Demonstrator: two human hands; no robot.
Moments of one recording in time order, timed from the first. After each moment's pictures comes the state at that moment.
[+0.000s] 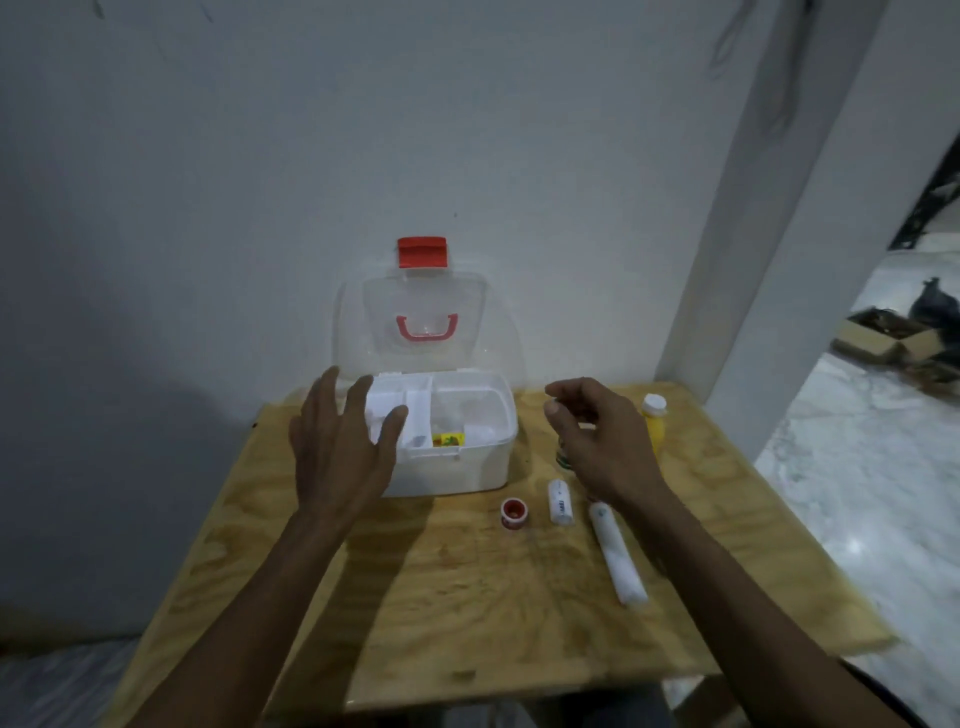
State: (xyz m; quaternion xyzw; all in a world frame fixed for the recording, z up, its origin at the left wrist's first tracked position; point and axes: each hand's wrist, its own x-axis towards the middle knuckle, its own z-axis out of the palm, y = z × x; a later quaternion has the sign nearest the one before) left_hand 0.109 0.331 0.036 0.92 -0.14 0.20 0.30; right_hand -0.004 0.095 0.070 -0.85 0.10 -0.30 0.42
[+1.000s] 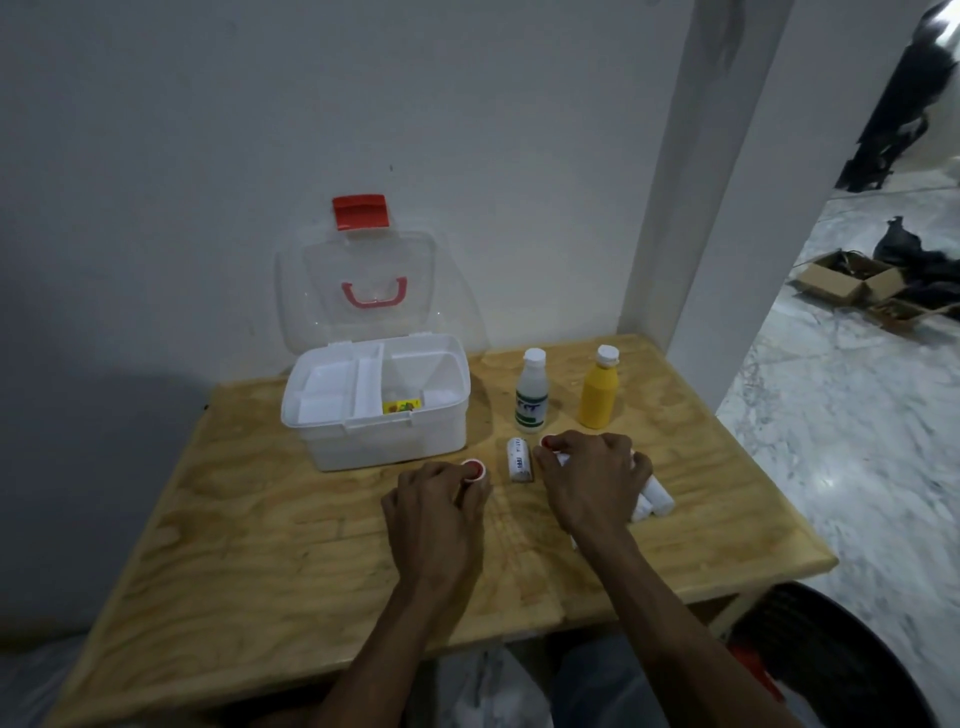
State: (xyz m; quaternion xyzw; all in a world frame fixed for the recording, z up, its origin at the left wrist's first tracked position) left_hand 0.005 0.239 -0.040 0.92 -0.17 0.12 0.33; right_hand -0.038 0.084 -0.022 -0.88 0.36 -0.25 0.19
